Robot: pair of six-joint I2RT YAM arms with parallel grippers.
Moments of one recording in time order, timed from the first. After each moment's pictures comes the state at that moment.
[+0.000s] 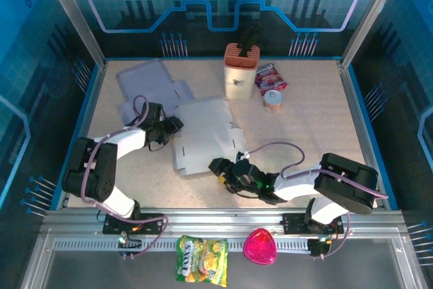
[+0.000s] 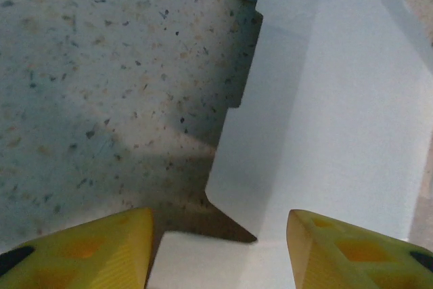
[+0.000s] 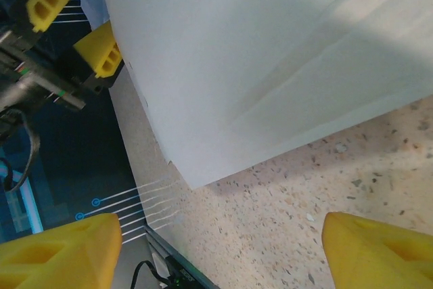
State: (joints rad) left arm -0.14 1.58 0.73 -0.10 0.26 -0.94; right arm 1.11 1.51 0.40 0.59 0.11 1.64
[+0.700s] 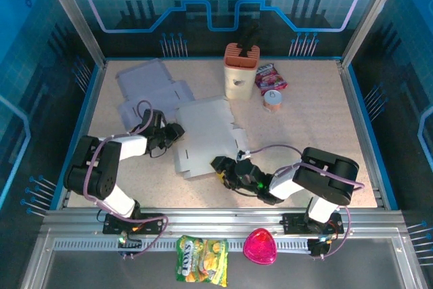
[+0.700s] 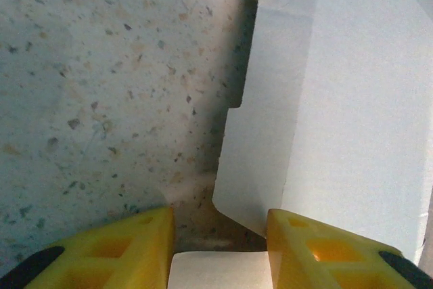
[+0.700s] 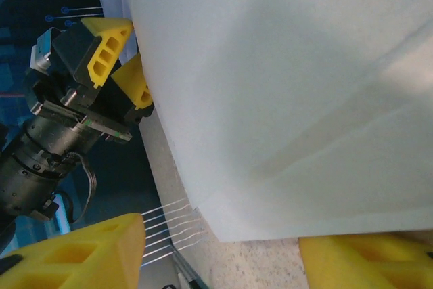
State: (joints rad) left arm -0.16 1.59 0.61 0.09 0.30 -0.90; right arm 1.07 1.68 0.36 0.88 0.13 1.68
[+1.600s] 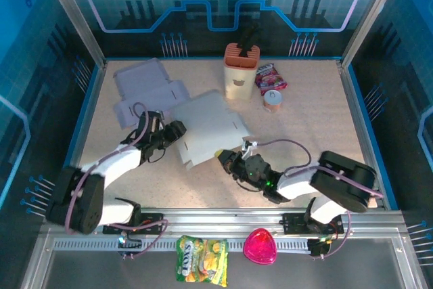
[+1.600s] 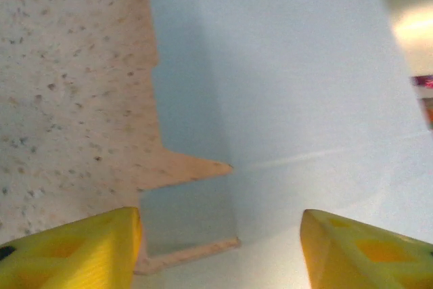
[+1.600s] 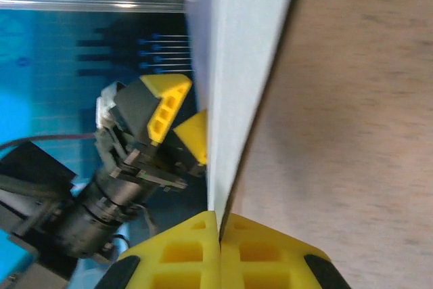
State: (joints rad) left arm -0.23 1.26 0.56 -0.02 0.20 -0.86; right arm 1.03 1.50 0.33 0.95 0.19 1.55
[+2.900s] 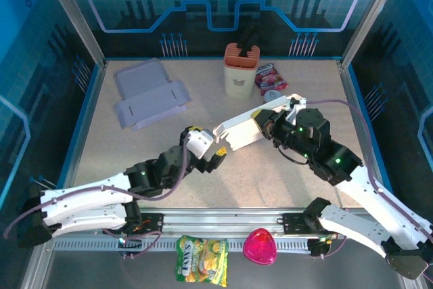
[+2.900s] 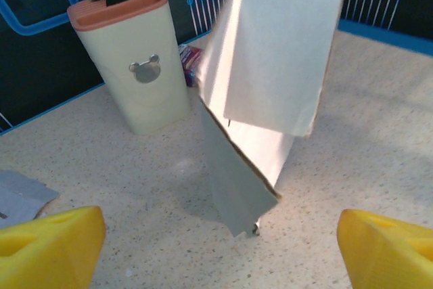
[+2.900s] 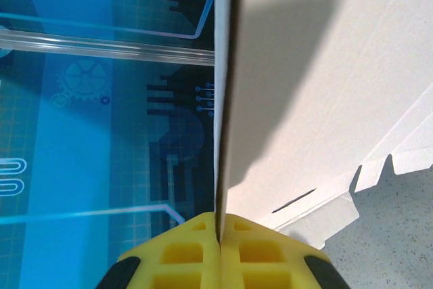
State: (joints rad) left arm -1.08 0.97 0.65 -0.02 -0.49 -0.03; right arm 0.69 0.83 0.95 -0.38 -0.03 1.40
